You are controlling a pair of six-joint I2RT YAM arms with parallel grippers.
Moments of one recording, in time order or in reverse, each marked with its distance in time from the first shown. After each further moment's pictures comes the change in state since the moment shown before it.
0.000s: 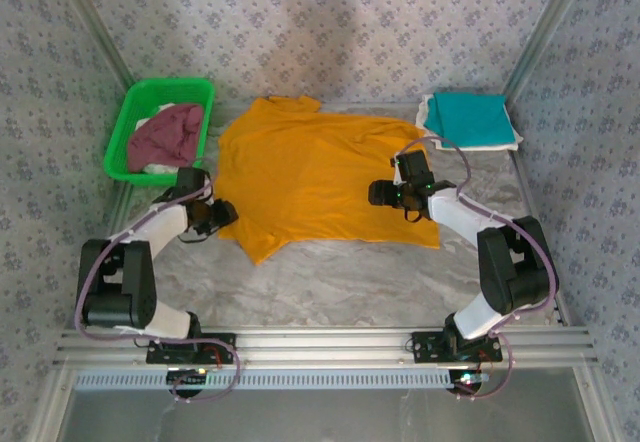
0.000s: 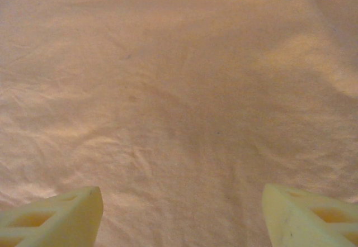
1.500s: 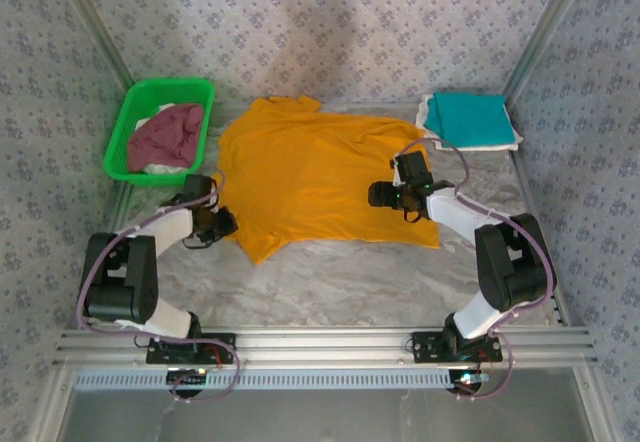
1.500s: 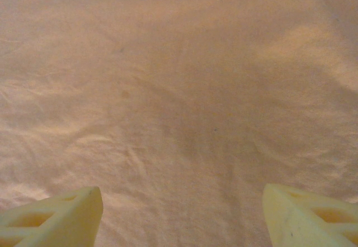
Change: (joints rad) left arm -0.029 0.027 -0.053 0.042 -0.034 -0.011; right arm 0.000 0.020 0.000 0.000 0.004 0.000
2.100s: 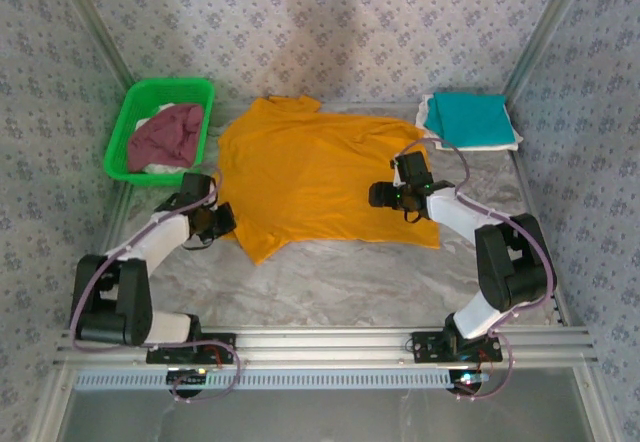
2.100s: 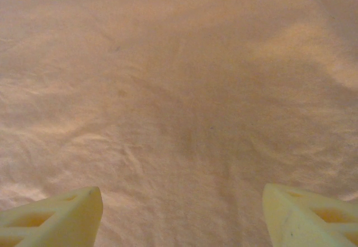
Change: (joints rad) left arm -0.032 -0.154 -0.001 -0.075 -0.003 -0.030; right arm 0.000 -0.002 0.000 -0.012 0.009 0.001
